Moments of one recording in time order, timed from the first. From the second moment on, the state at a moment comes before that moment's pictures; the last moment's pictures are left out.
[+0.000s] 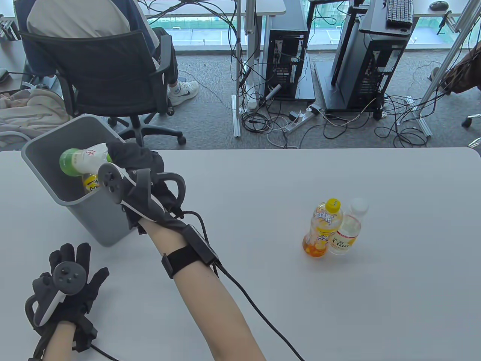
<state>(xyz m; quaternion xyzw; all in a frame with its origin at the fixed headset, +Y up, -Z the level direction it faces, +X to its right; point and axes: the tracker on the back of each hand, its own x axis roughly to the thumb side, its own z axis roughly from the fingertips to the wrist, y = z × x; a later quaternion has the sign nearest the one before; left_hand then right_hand) -0.400 -0.751 -0.265 -0.06 0.16 0.12 0.98 -0.210 -0.520 -0.380 0.14 -0.25 0.94 0.17</state>
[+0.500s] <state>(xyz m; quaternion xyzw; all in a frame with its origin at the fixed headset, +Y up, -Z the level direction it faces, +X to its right) -0.399 -0.752 -0.266 -0.06 0.16 0.12 0.98 -0.160 -0.524 -0.389 0.15 -0.25 0.96 0.06</state>
